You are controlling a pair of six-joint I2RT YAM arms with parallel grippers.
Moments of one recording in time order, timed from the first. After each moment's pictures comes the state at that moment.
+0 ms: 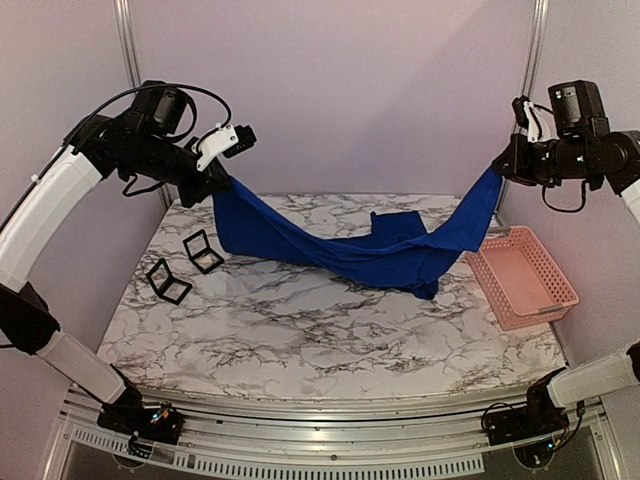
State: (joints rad) left arm -0.56 1.47 1.83 -1.10 0.10 0.63; right arm 0.38 1.24 1.73 -1.06 0.02 0.38
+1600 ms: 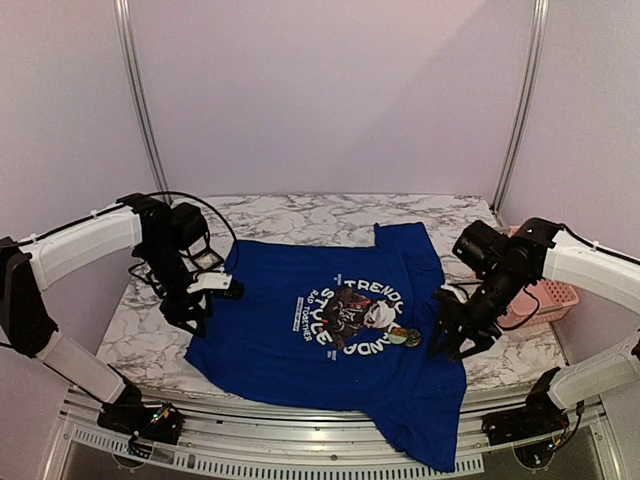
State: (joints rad) left arm -0.46 1.45 1.14 -1.32 0.34 1.02; right arm 0.70 1.25 1.00 -1.19 -0.61 0.64
